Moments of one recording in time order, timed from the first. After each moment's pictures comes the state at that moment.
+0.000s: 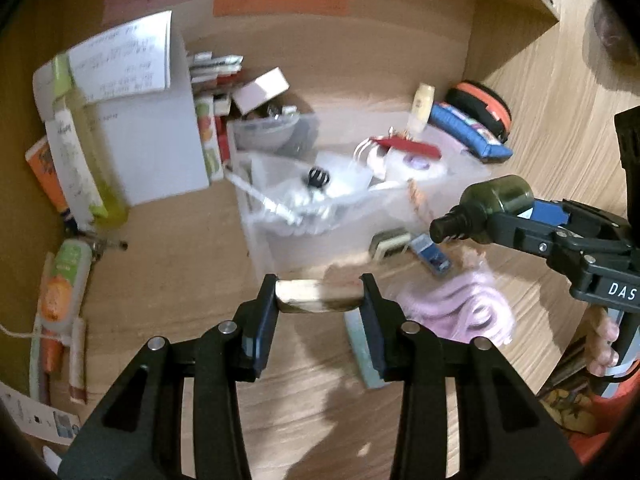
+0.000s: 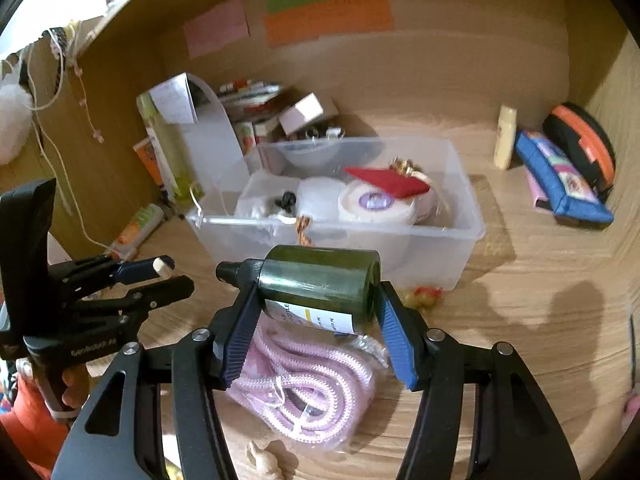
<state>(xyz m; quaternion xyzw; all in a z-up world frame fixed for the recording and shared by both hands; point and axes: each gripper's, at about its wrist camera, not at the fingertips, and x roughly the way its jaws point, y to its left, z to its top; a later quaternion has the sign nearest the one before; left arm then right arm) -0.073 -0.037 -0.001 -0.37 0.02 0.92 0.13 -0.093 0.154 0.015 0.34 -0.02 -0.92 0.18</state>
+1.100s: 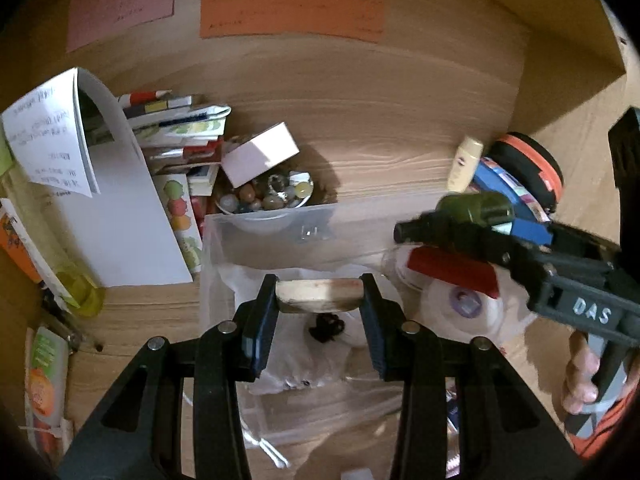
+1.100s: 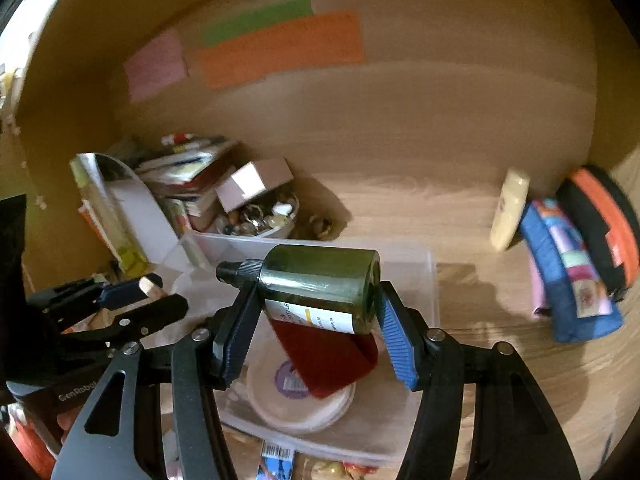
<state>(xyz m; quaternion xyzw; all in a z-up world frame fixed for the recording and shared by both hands) -0.192 -0.019 0.017 -0.35 -0.01 0.93 0.08 -0.225 0.167 0.028 0.34 -0.04 -0.93 0.17</state>
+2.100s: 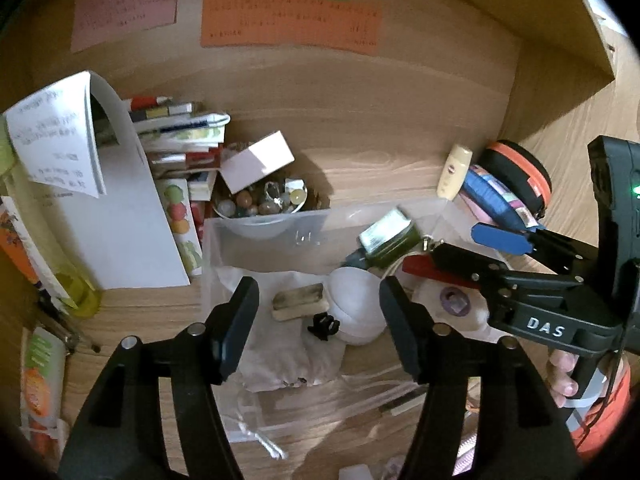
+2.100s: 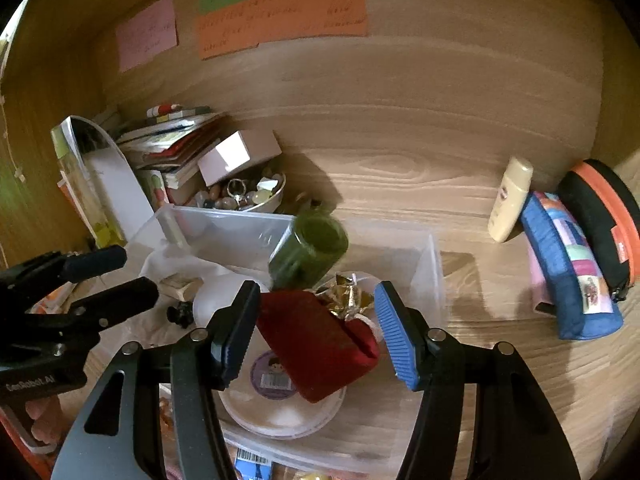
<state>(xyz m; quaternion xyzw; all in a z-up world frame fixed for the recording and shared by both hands) -0.184 -0.024 0.026 -0.33 -0.02 0.94 0.11 -0.223 0.160 0.018 0.34 0.01 -0.93 0.14</state>
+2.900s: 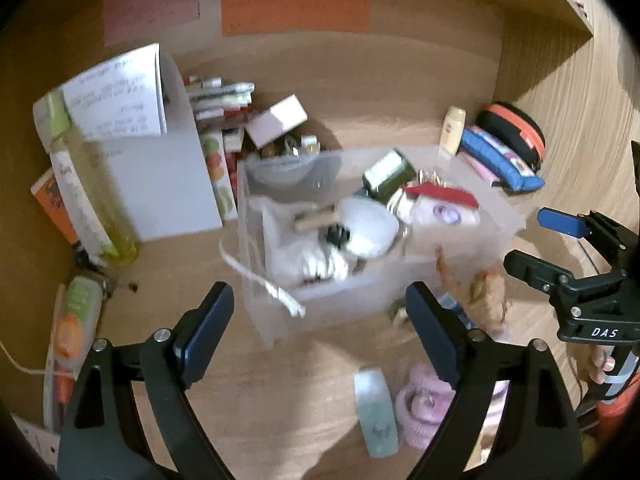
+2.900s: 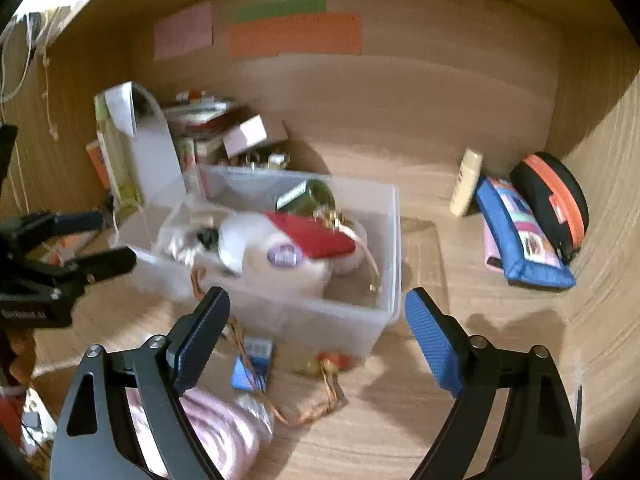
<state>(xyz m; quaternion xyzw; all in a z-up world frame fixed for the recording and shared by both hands) -0.117 -0.033 0.011 -0.36 0.02 0.93 0.08 -0.130 0.169 0.013 0.33 0.06 -0.93 0.12</state>
